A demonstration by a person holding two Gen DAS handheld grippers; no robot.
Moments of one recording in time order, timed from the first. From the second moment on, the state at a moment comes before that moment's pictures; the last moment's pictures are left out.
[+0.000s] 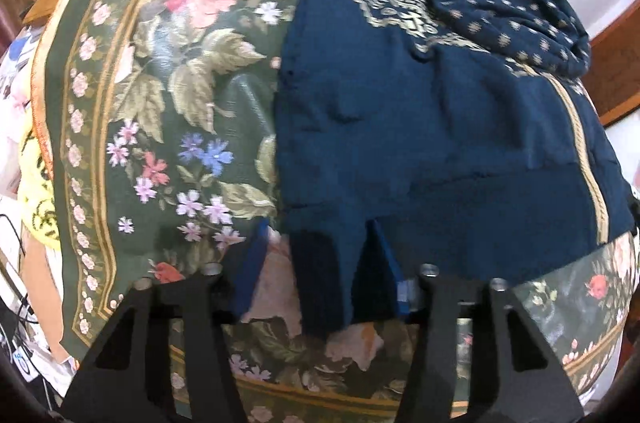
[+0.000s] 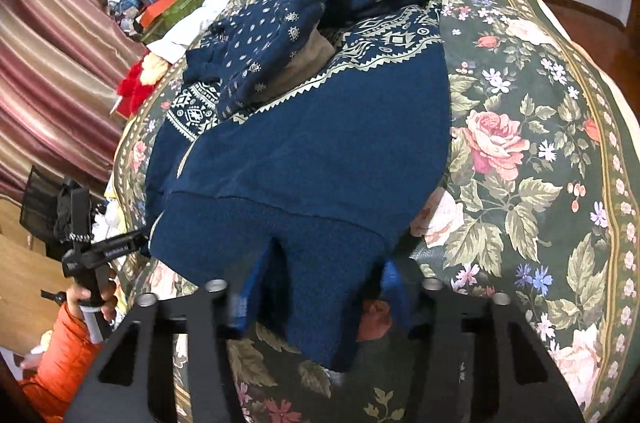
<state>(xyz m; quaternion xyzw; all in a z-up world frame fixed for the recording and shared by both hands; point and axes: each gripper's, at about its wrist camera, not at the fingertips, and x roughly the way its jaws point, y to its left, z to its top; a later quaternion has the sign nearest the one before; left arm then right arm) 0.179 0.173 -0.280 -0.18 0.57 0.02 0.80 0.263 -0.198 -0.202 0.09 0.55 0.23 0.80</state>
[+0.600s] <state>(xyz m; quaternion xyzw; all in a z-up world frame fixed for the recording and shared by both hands) 0.199 0.146 -0.185 -0.14 0.47 -0.04 0.87 0.277 -0.181 -0.162 0.08 0.49 0.26 0.83</state>
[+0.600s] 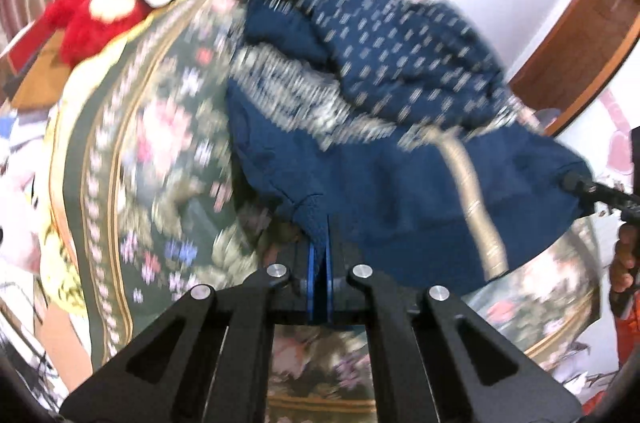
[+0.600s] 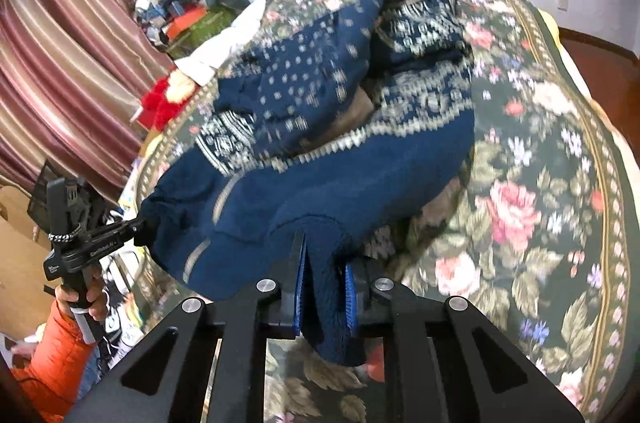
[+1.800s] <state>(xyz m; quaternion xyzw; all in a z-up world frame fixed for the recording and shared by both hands) 0.575 0.262 -0.218 -0.17 0.46 0.13 0.86 0.641 -0.117 -0.177 0.00 0.43 0.13 0.90</state>
